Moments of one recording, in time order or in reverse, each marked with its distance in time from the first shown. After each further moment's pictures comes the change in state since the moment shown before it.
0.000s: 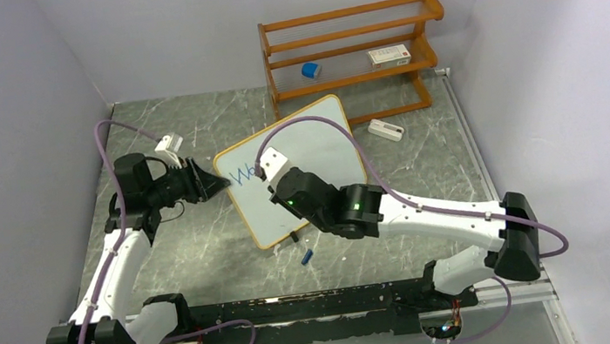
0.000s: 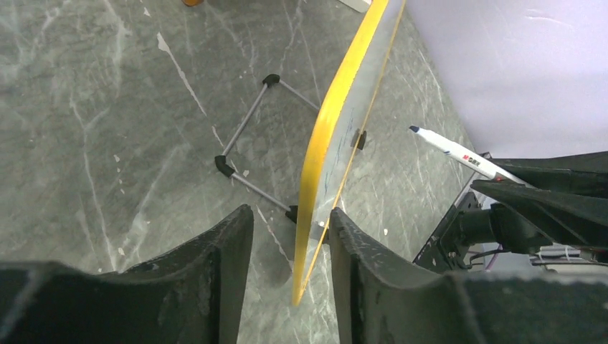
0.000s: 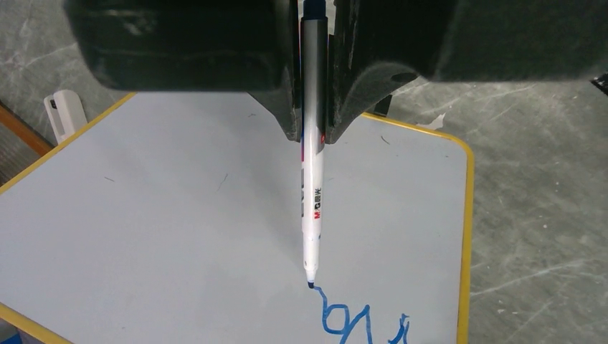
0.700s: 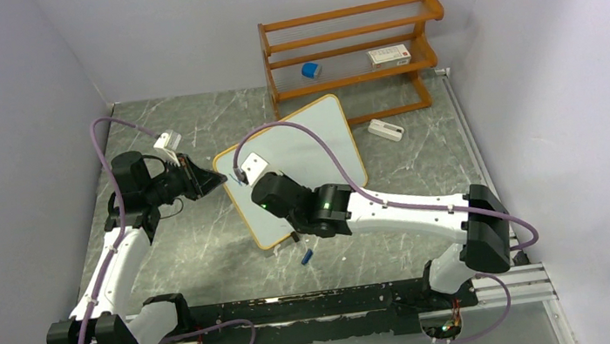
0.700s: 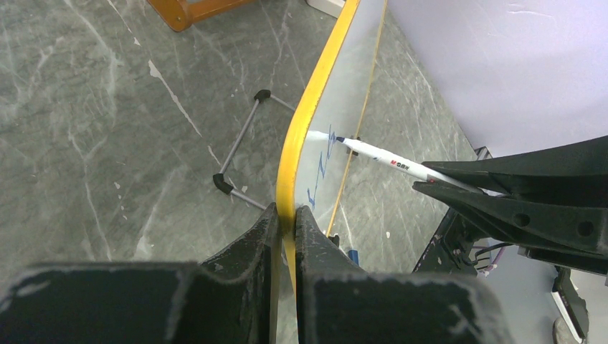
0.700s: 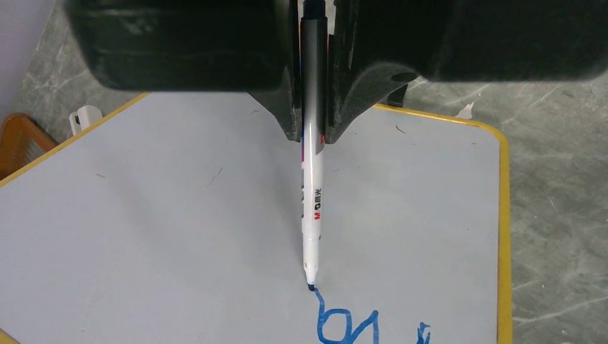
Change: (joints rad) left arm 0.011 0.011 -0.002 0.069 0.043 0.010; right arm 0.008 0.161 0.083 -0.041 0.077 0.000
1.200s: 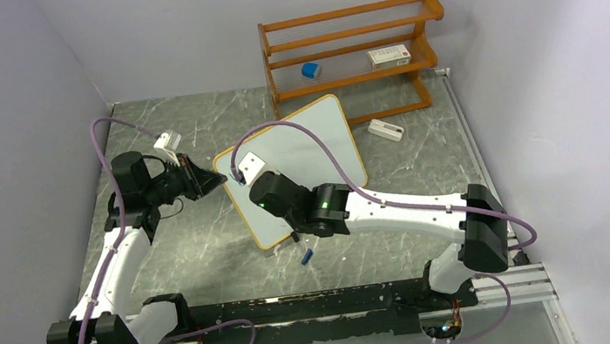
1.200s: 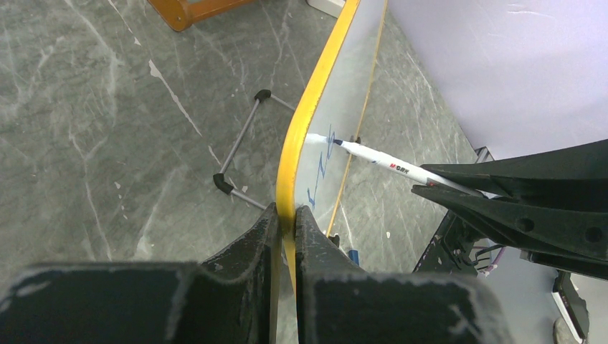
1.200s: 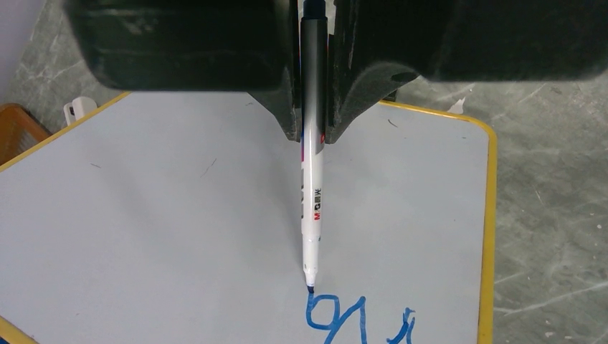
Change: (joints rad) left arm 0.000 0.000 -0.001 0.000 0.000 0.000; right arm 0.001 0.011 0.016 0.016 -0.013 -0.006
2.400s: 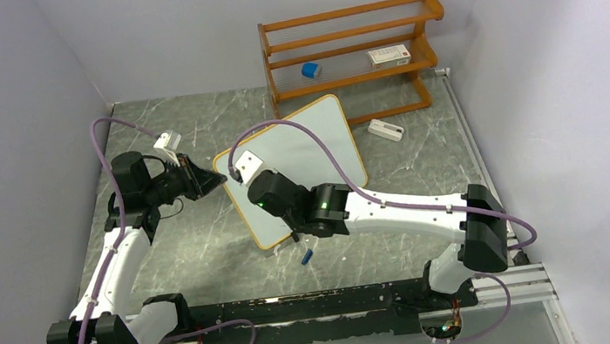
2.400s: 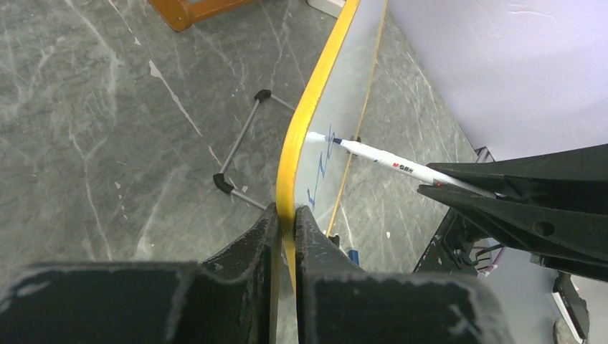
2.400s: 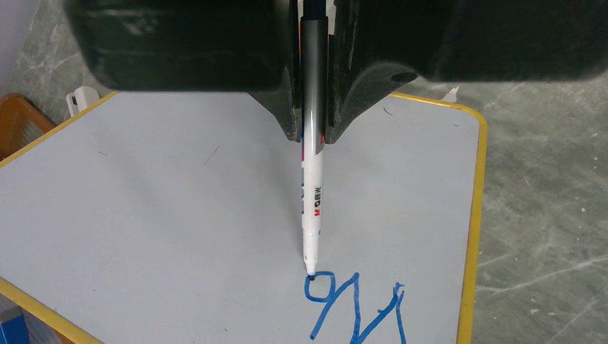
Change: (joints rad) left arm 0.000 -0.001 0.000 0.000 0.000 0.000; right arm 0.010 0.003 0.016 0.021 0.008 -0.014
